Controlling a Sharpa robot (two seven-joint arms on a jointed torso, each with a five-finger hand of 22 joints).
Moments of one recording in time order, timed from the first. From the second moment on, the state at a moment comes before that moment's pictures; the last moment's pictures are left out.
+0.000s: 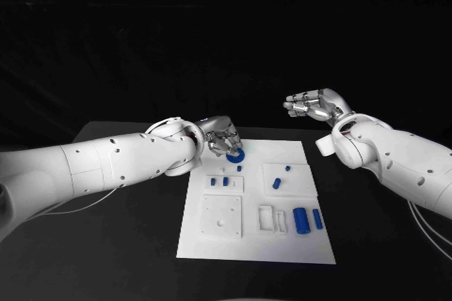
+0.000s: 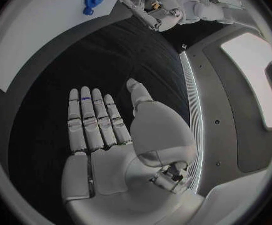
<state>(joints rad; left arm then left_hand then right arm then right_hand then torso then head) 1.38 -0.54 -0.24 1.25 -1.15 -0.27 0.02 1.39 -0.10 0.28 -0.08 0.17 1.11 0.08 0.07 0.07 1.18 0.06 0.06 0.06 1.39 -0.05 0.88 0.34 0.08 1.28 -0.07 0.25 1.26 1.11 -0.65 0.27 1.07 -0.78 -0.27 0.23 1.23 0.06 -0.08 -0.09 0.47 0.90 0.17 0.06 0.06 1.03 0.17 0.06 0.06 1.04 0.17 0.06 0.06 0.08 0.89 0.18 0.07 0.07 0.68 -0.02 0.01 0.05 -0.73</state>
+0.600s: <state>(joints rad) 1.34 -0.46 -0.24 1.16 -1.39 -0.23 0.12 1.38 -0.13 0.20 -0.07 0.18 1.08 0.08 0.07 0.07 1.12 0.06 0.06 0.06 1.39 -0.06 1.04 0.37 0.08 1.31 -0.07 0.32 1.31 1.11 -0.64 0.27 1.08 -0.78 -0.27 0.23 1.23 0.06 -0.08 -0.09 0.47 0.90 0.17 0.06 0.06 1.03 0.17 0.06 0.06 1.04 0.17 0.06 0.06 0.08 0.89 0.18 0.07 0.07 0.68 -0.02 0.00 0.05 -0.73</state>
